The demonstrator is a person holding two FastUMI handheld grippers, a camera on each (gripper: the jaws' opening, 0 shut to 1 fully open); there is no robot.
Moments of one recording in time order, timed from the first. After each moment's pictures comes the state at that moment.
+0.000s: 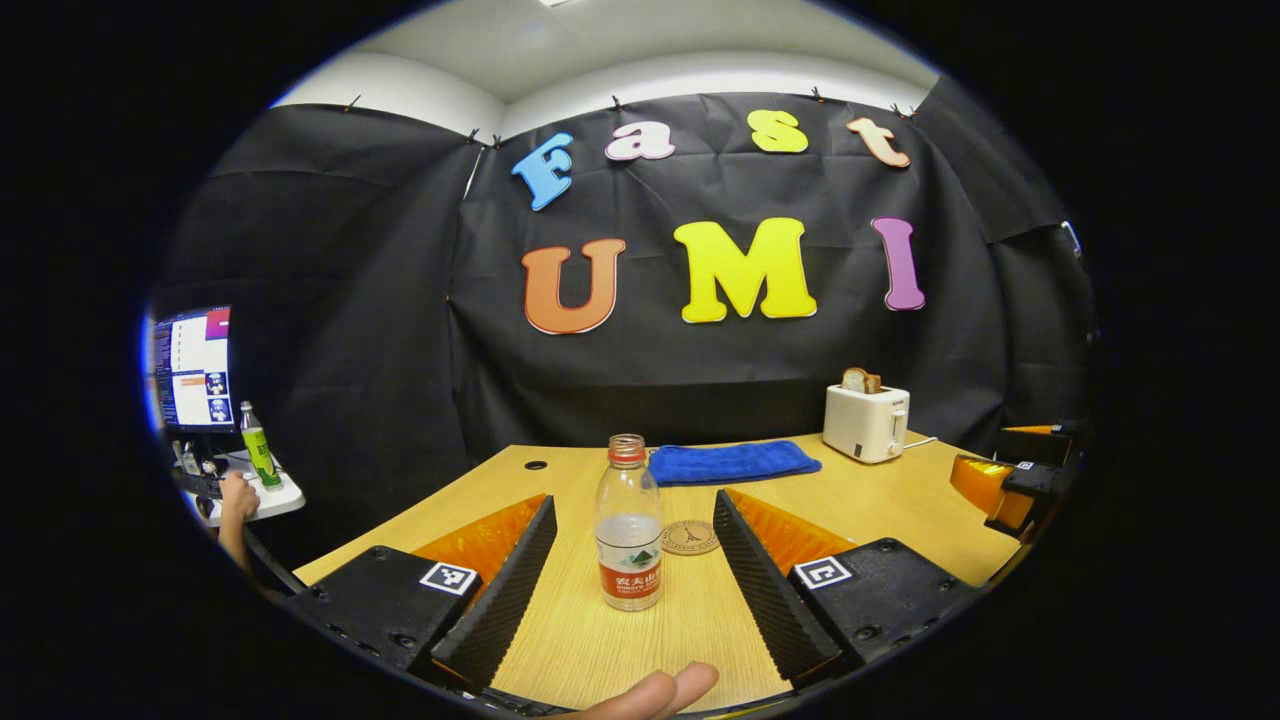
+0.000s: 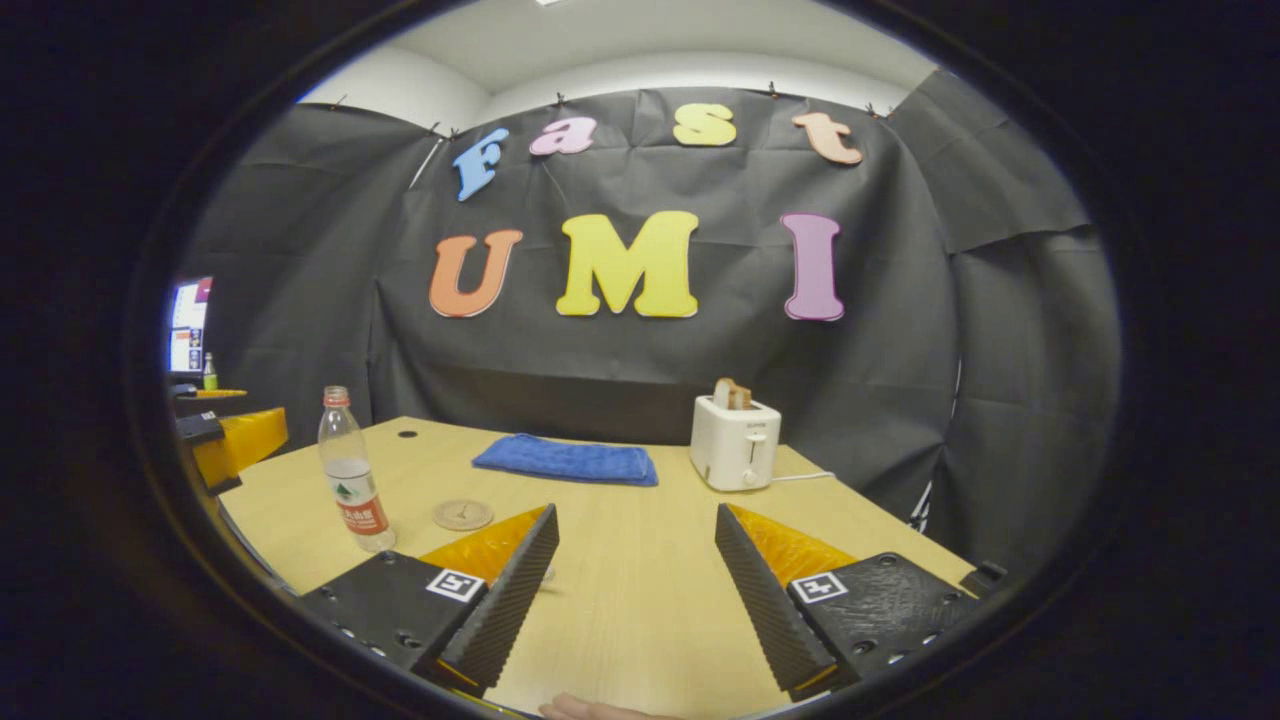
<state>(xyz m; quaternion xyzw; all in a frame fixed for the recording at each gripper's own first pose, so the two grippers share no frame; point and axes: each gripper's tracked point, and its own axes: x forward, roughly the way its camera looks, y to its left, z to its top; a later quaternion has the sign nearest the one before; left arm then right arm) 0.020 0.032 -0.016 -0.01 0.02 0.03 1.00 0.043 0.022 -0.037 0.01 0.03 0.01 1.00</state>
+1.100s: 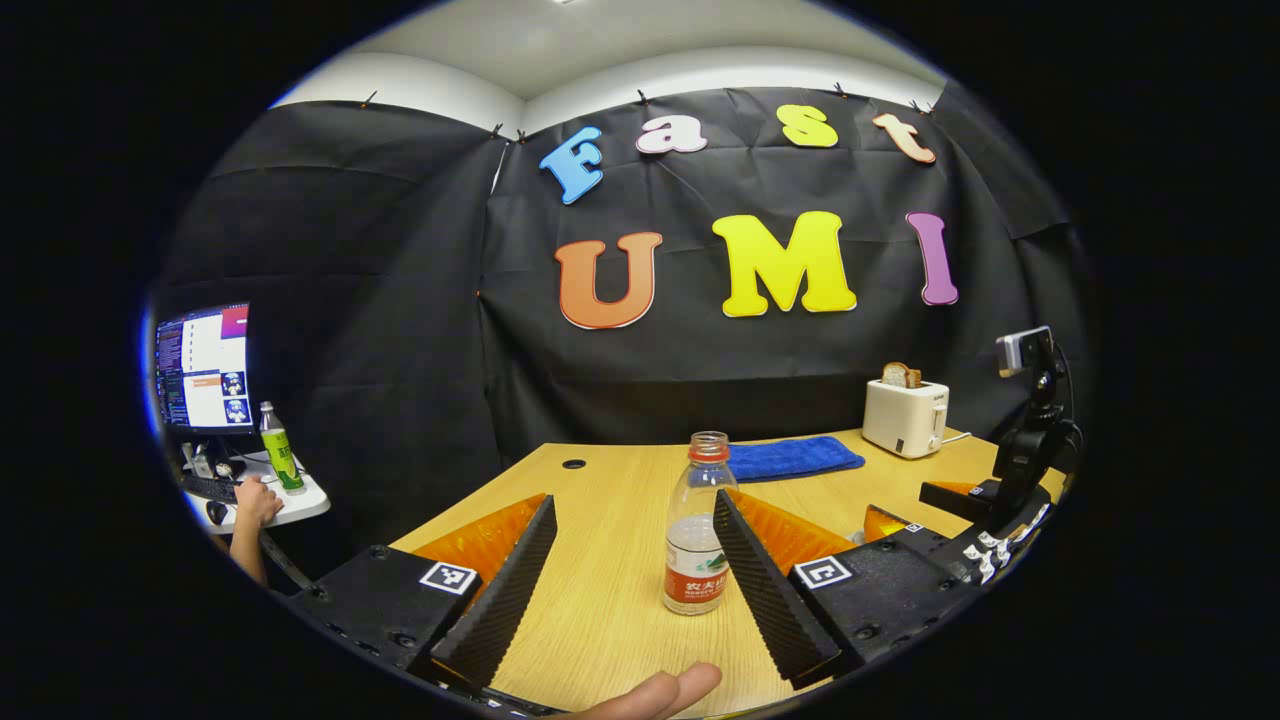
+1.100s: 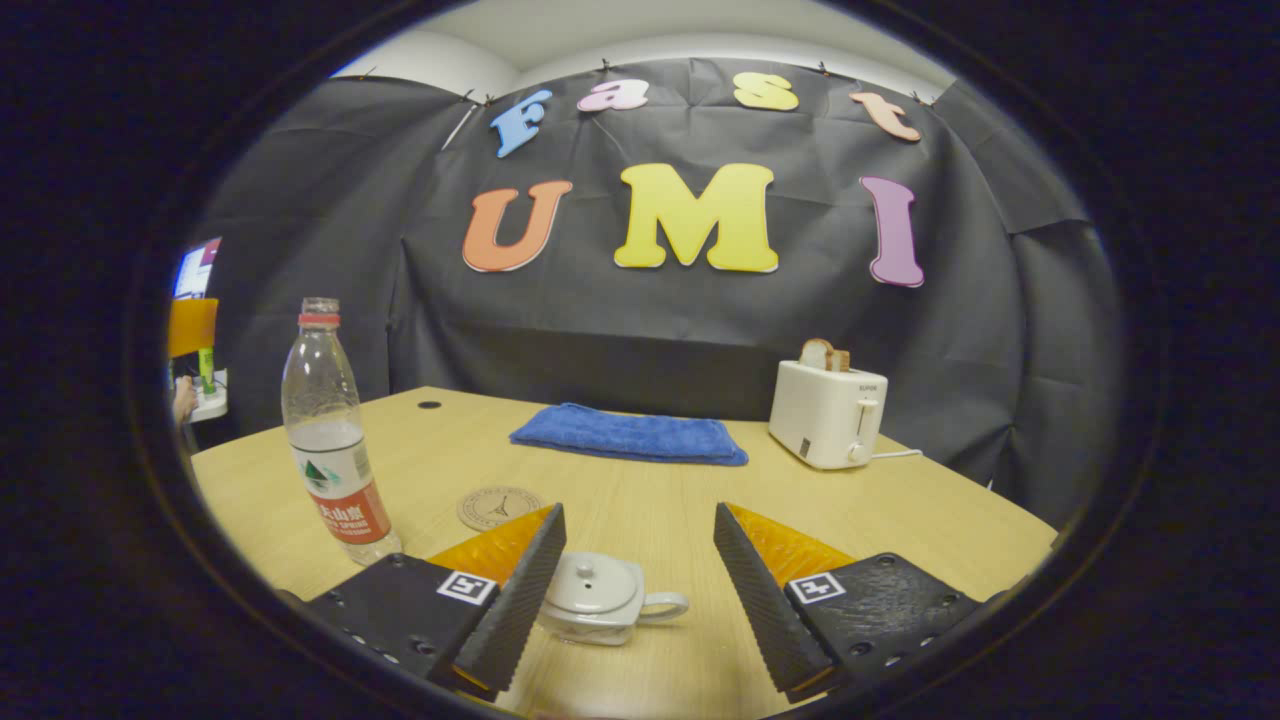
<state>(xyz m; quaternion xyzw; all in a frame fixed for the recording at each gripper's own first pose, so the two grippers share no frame) 0.029 0.088 -0.019 0.00 0.02 0.07 1.00 0.146 0.127 -0.103 -0.02 0.06 0.03 1.00</state>
